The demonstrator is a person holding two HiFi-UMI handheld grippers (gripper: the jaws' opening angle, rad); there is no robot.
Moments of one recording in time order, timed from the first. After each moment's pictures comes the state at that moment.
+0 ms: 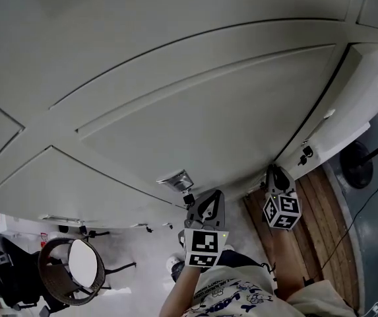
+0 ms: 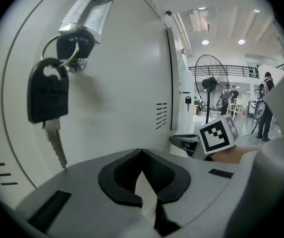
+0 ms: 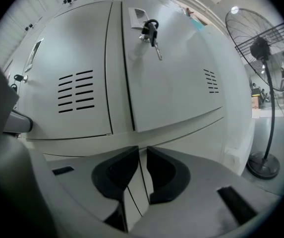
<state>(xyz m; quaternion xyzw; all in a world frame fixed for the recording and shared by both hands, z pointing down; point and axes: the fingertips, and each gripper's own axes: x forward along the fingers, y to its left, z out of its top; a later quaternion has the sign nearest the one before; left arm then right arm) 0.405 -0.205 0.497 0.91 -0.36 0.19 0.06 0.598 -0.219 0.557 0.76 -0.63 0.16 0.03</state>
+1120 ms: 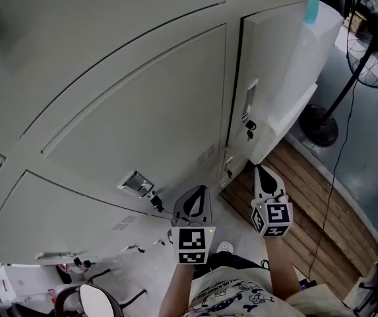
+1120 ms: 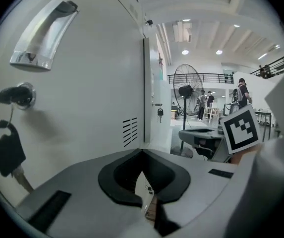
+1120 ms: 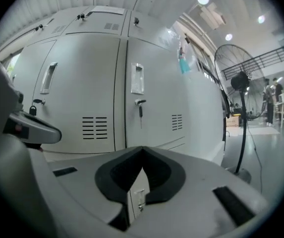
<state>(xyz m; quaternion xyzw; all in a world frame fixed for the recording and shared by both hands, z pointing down) 0.446 -0.164 0.465 0.96 -0.24 0.16 0.03 0.598 -0.104 0.475 0.83 -0.55 0.08 0.03</state>
